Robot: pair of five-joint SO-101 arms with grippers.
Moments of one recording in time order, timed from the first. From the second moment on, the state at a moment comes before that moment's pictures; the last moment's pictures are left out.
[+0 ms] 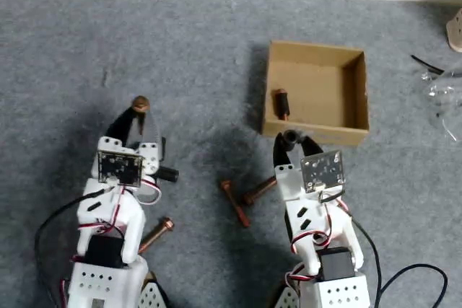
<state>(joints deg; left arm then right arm) 2.9 -98.7 96.2 14.5 -0.7 -14.1 -104.4 95.8 28.3 10.5</state>
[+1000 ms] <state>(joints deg) 22.9 -98.8 96.2 -5.3 38.5 -30.7 -104.4 95.8 27.2 18.2</state>
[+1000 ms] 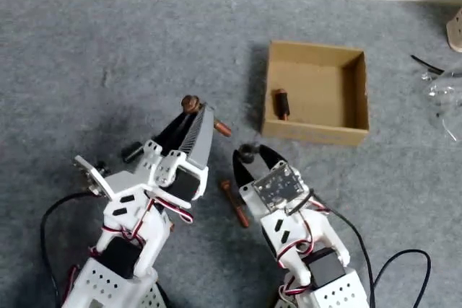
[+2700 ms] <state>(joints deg) 30.8 -99.5 96.1 5.9 22.2 -33.6 -104.4 95.9 26.8 18.6</state>
